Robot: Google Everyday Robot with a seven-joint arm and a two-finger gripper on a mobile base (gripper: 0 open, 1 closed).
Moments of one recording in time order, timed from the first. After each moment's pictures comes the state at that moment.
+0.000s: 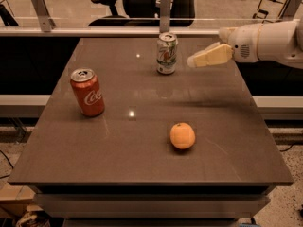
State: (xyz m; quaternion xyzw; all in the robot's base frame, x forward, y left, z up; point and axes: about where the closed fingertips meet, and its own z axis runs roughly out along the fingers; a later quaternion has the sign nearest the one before) arm 0.650 -0.158 0.927 -0.37 0.74 0.24 0.51
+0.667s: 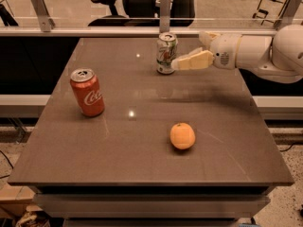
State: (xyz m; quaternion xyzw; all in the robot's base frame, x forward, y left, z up) arm 0.663 -0.115 0.915 -0.37 0.69 0.30 0.55
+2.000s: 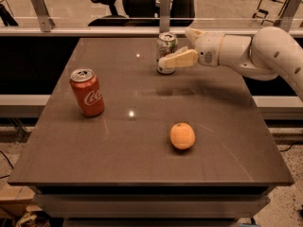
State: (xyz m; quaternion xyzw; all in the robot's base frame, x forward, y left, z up) arm 0.691 -0.080 0.907 -0.39 0.65 0.31 0.57
